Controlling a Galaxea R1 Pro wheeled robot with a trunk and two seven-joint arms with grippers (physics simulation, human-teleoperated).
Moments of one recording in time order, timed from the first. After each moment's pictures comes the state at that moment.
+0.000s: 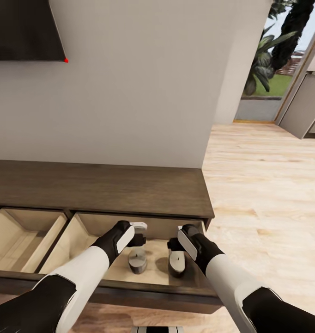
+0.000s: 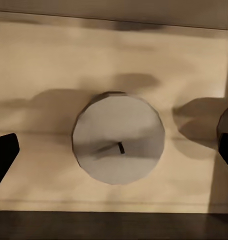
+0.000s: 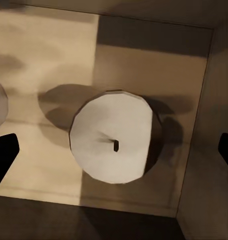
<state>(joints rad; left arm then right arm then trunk) -0.95 -0.17 -0.30 -0.36 0.45 0.69 0.29 -0.88 0.17 0.38 -0.48 -0.50 0.75 -0.36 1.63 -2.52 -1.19</state>
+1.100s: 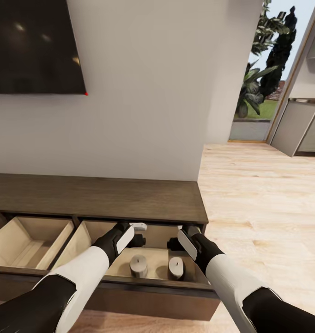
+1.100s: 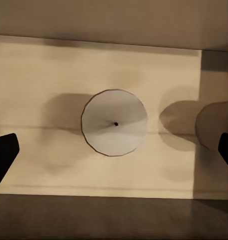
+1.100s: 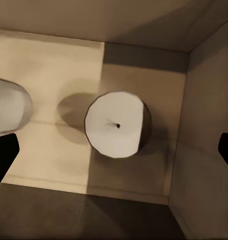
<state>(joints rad) -0.95 -0.17 -0.30 -0.35 0.45 0.69 0.29 -0.88 0.17 0.38 -0.49 -0.50 0.75 -0.35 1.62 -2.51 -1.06</state>
